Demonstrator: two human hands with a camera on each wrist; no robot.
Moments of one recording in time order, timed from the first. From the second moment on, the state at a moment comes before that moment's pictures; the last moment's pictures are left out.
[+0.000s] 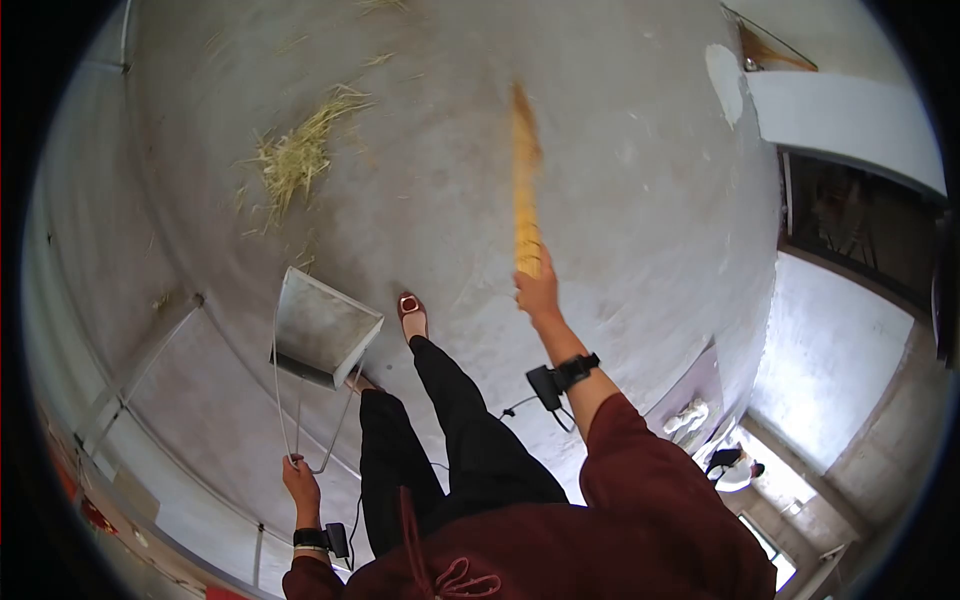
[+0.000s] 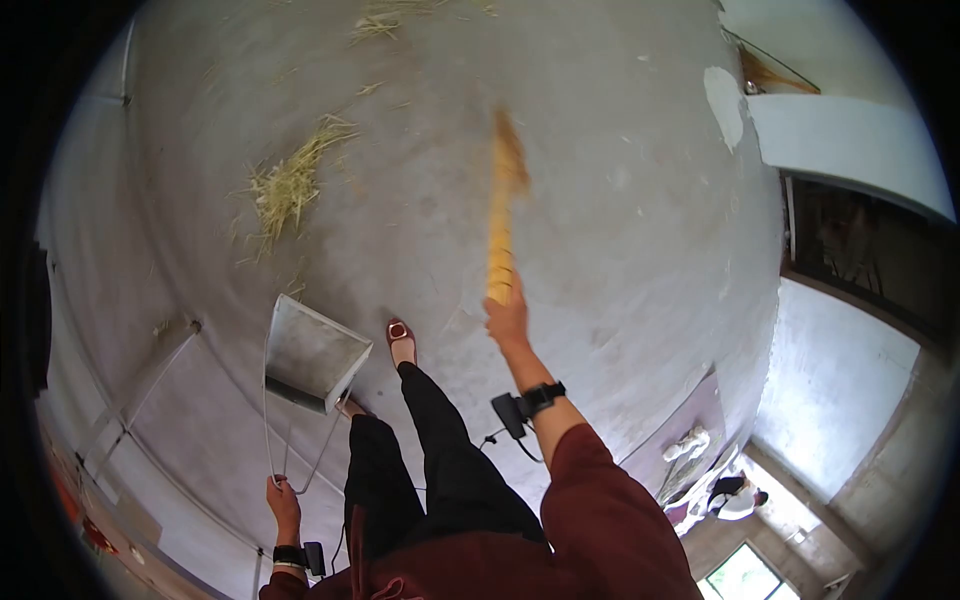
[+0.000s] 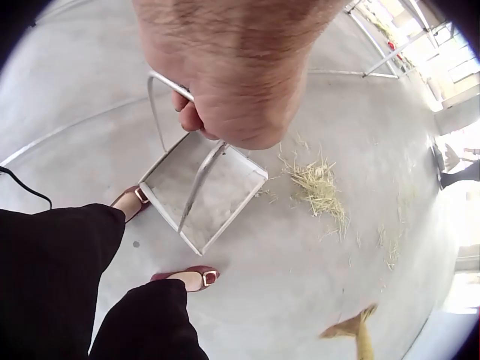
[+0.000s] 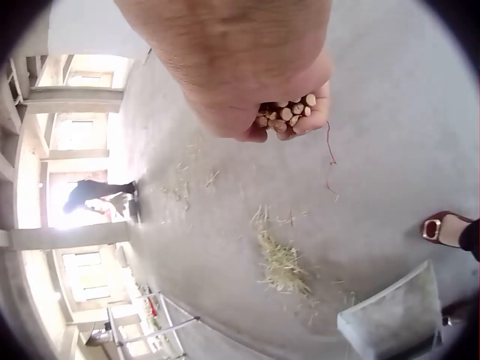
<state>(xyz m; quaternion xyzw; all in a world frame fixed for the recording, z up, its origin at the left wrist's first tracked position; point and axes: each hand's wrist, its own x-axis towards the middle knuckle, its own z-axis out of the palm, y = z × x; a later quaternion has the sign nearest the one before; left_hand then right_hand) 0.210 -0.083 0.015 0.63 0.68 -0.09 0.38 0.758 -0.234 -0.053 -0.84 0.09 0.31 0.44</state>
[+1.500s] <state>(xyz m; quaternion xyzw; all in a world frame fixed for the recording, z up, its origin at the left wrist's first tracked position) 0.026 -0.297 -0.046 0.04 0.89 0.17 0.43 0.621 0.087 -0.063 -0.71 -0.18 0.64 0.22</state>
